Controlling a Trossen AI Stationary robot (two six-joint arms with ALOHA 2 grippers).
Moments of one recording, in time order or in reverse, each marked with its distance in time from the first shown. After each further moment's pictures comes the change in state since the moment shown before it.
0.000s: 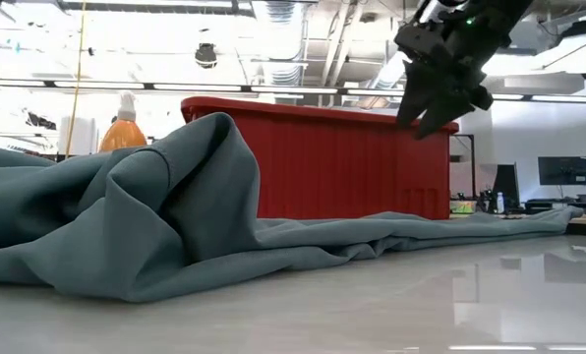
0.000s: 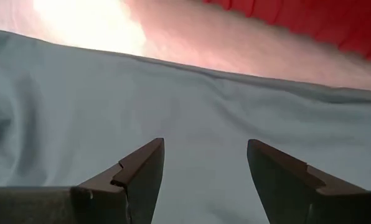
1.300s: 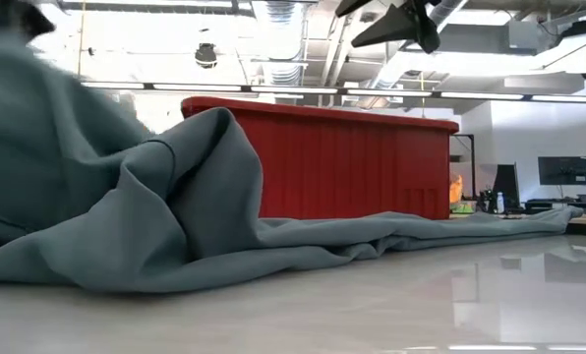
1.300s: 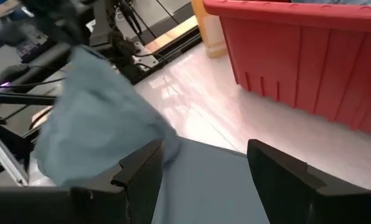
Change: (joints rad) left arm 0.323 -0.385 0.208 -0.528 -0.415 -0.141; right arm 0.058 -0.009 0.154 0.324 0.000 -0.188
